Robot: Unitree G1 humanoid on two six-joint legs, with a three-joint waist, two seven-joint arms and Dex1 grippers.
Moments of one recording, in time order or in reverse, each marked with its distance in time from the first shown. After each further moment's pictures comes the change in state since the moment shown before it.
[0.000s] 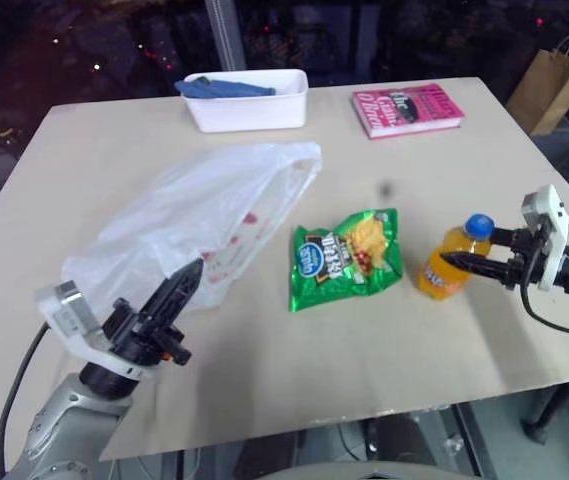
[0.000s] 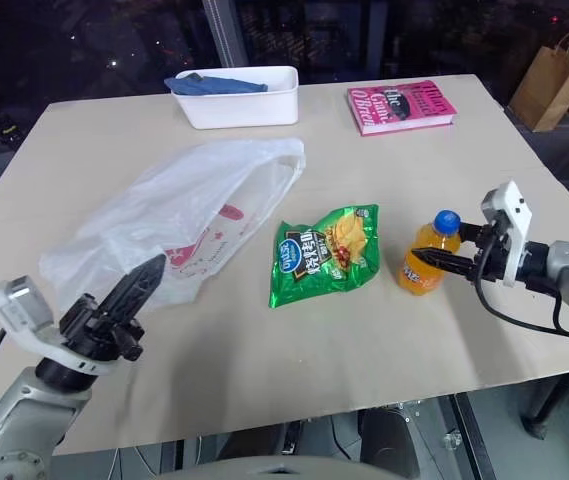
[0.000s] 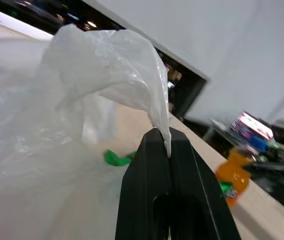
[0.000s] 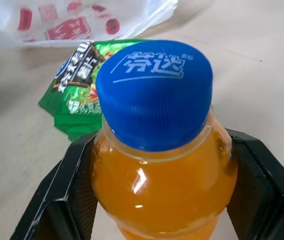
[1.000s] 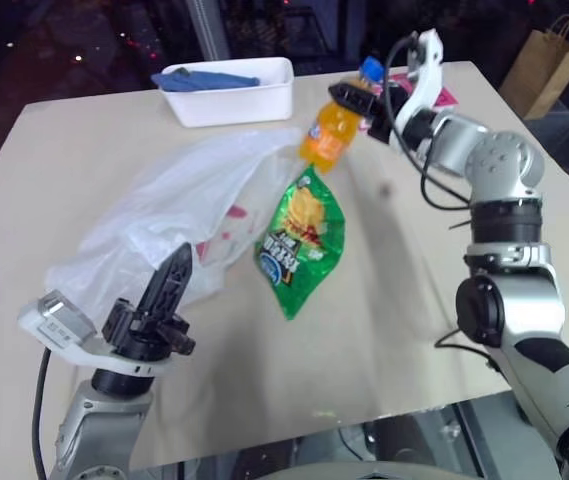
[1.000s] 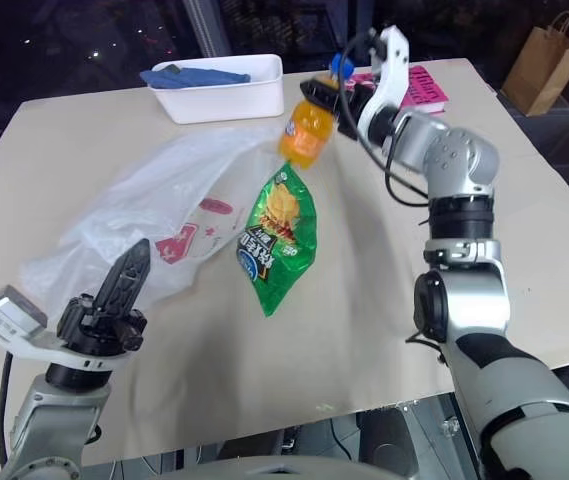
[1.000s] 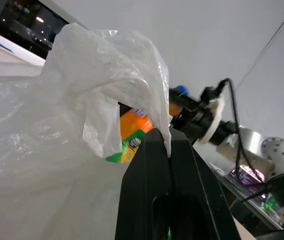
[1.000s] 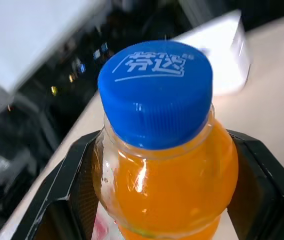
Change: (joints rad) left arm -0.013 -0.143 -0.124 -0.047 0.027 -0.147 0.065; right arm -0.924 0.653 -0.092 0.612 0.041 0.202 -0.684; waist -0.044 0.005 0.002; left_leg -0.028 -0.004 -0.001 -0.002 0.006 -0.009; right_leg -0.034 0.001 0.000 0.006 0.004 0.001
